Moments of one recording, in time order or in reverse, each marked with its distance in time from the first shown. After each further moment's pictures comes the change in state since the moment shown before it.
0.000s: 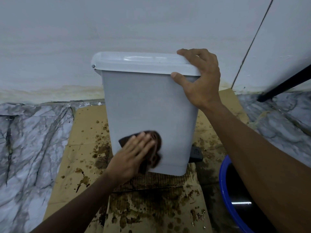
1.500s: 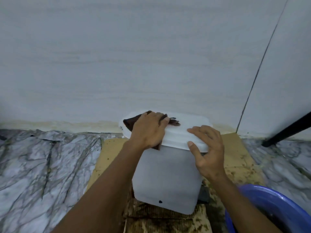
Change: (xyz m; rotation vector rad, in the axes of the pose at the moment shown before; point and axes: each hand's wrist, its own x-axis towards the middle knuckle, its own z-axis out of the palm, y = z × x) left_hand 0.164 -0.023 -0.212 -0.279 -0.104 -0.701; right_hand -0.075 -0.071 -0.040 0.110 0.042 -0.093
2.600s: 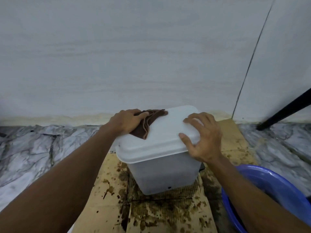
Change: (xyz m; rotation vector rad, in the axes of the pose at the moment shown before) left_hand -0.005 -0.068 -0.031 0.011 -0.260 -0.230; right_hand -0.003 -0.003 -0.006 -0.316 -0.098 -0.186
